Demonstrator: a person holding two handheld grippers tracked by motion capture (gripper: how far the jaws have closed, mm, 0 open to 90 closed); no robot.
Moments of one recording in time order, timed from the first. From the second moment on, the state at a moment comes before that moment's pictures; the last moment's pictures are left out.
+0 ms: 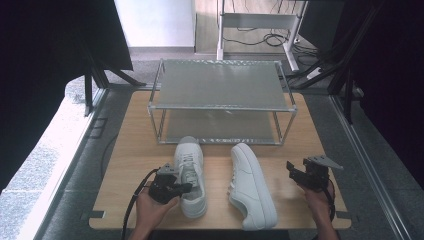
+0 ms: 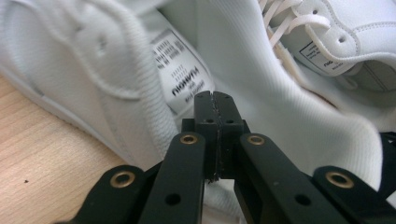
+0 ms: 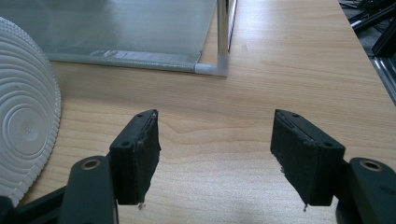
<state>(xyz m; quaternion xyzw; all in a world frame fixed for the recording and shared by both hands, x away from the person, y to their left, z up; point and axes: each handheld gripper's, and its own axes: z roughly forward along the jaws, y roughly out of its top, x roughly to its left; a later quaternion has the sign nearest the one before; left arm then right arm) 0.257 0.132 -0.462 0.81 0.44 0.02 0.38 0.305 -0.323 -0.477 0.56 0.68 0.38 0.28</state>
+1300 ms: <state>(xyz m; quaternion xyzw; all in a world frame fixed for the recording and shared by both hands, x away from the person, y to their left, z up) 0.250 0.178 -0.419 0.76 0.42 0.05 0.50 0.306 -0.322 -0.478 0.56 0.68 0.37 0.28</state>
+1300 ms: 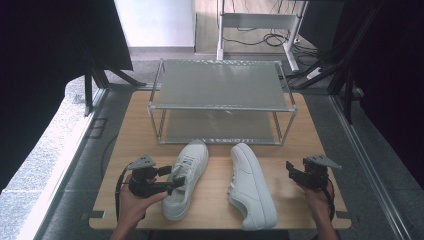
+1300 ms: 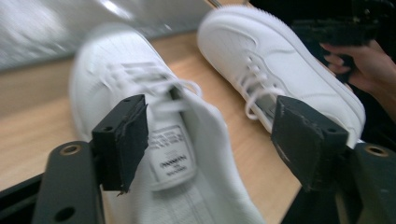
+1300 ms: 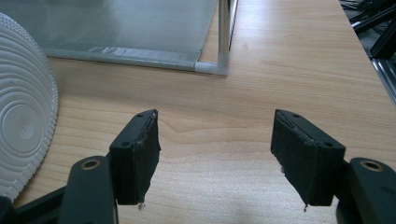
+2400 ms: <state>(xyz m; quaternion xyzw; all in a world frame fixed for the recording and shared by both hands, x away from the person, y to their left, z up) 0.260 0.200 -0.441 0.73 0.48 0.17 0.45 0.274 -0.270 -0.423 0.45 0.73 0.45 0.26</state>
